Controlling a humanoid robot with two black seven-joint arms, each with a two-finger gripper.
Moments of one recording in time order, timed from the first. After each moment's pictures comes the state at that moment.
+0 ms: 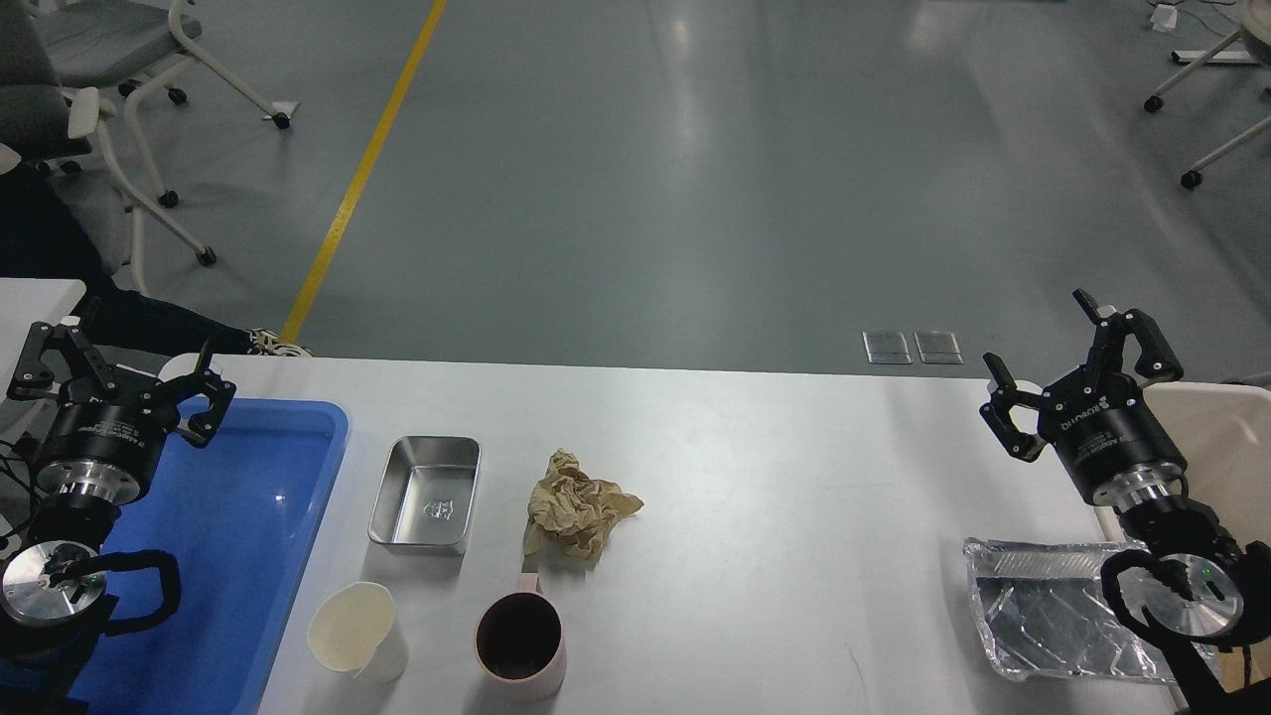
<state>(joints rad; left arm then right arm) -0.12 0.32 -1.44 -1.24 0.03 -0.12 -0.15 0.08 -0.33 1.50 1.35 -0.34 0.22 0.08</state>
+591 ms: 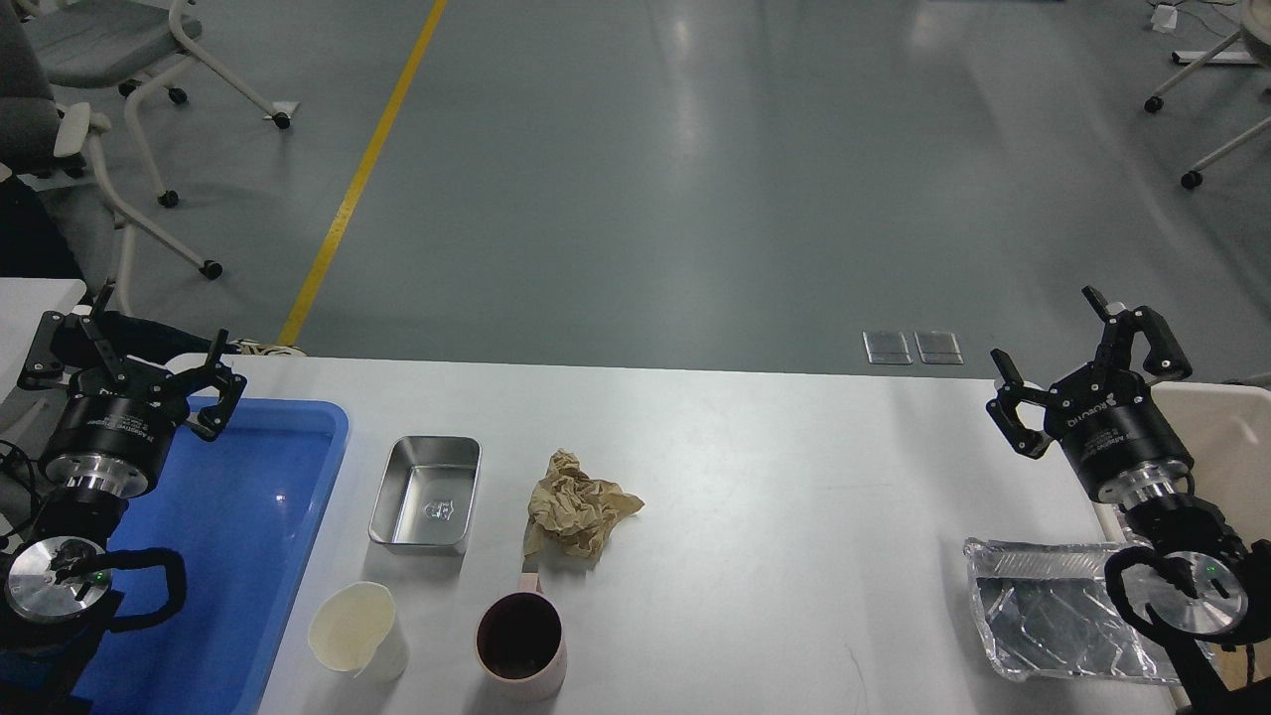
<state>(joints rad) -0.12 0.33 -1.42 -1.27 0.04 -0.13 -0.15 0.08 -0.33 1.51 1.35 -0.34 0.22 0.08</state>
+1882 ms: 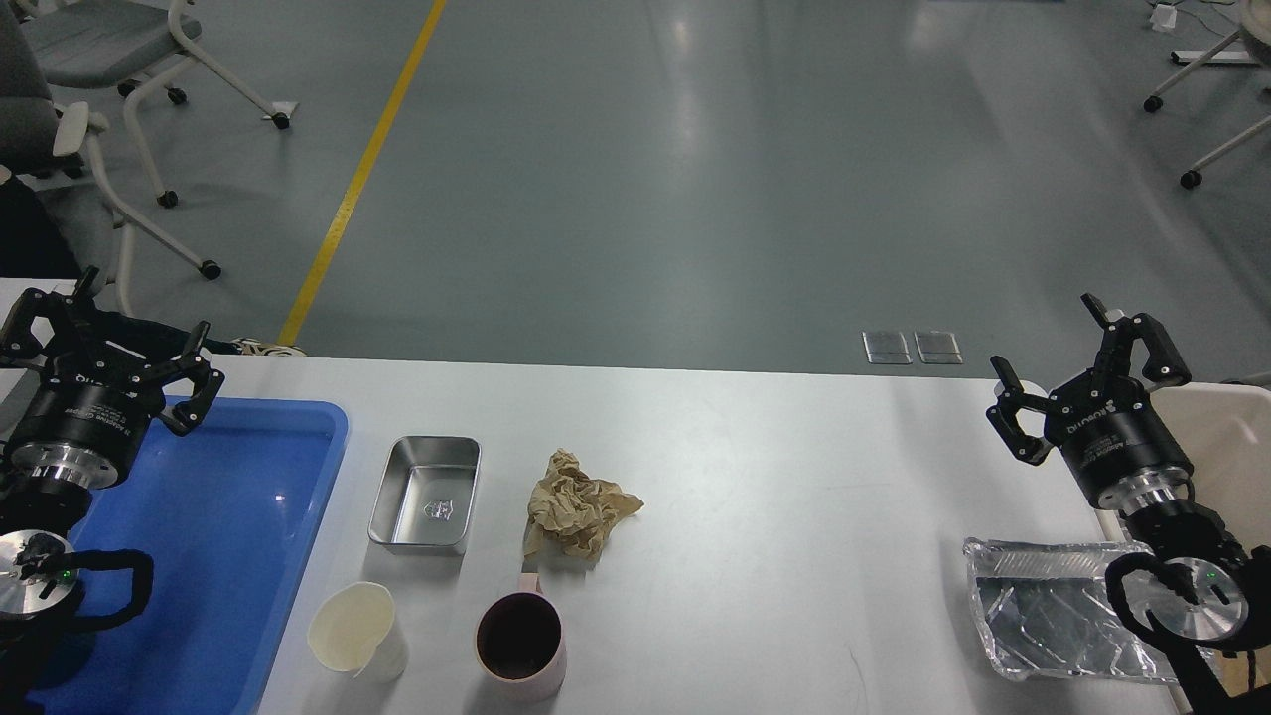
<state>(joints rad) -0.11 0.43 -1.39 -1.32 0.11 -0.09 -0.16 0.07 -0.33 1.51 1.35 -0.34 0.22 0.08</state>
